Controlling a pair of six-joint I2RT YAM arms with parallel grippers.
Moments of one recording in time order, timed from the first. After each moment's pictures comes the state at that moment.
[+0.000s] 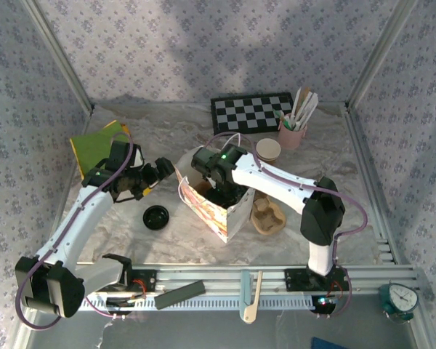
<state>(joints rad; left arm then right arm) -0.27 1.11 0.97 -0.79 0.29 -0.80 0.95 1.85 1.69 -1.35 0.01 0.33</state>
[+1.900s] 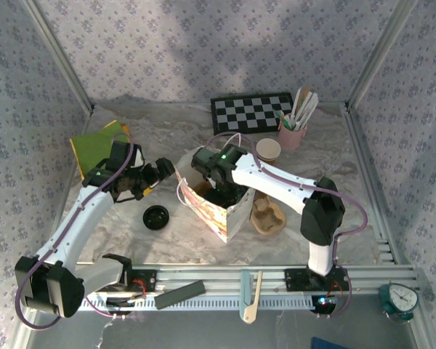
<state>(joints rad) -0.28 1.11 0.97 -0.79 0.29 -0.80 0.95 1.85 1.69 -1.35 0.01 0.35</state>
